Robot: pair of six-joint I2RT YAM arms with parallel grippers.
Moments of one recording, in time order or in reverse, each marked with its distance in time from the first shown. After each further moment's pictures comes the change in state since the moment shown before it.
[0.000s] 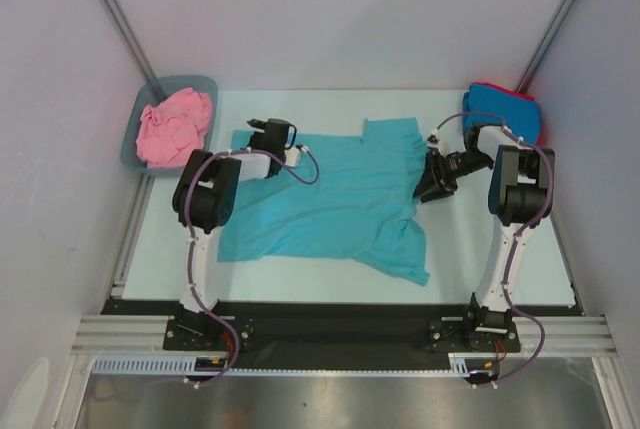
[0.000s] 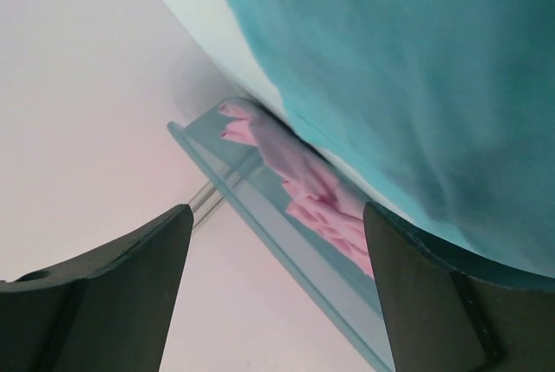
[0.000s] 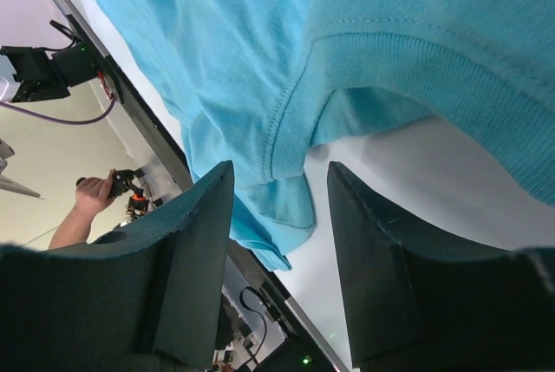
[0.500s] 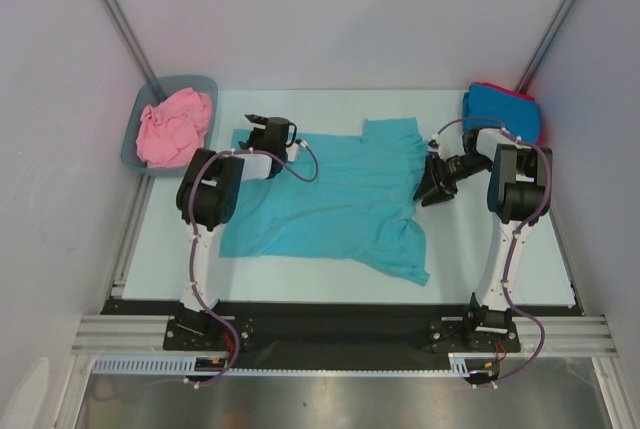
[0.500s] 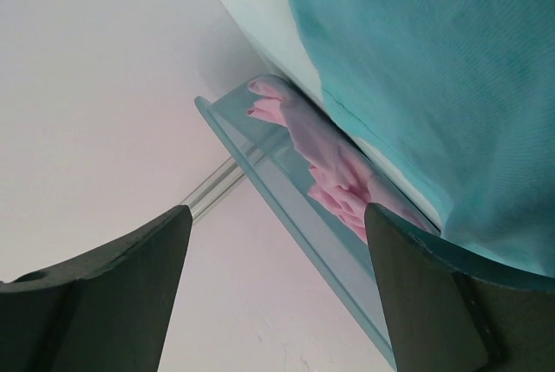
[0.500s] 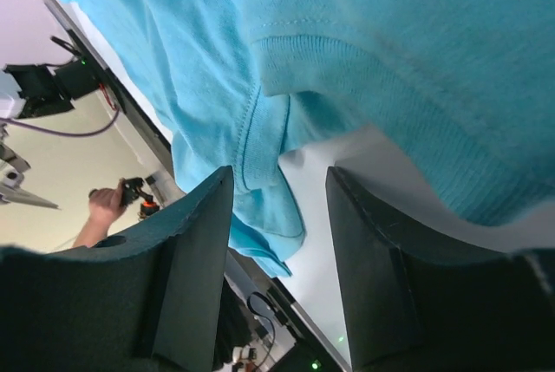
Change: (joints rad) left arm 0.004 0.055 0.029 0.156 -0.080 0.077; right arm 0.000 0.039 0.000 0.011 0.035 0.033
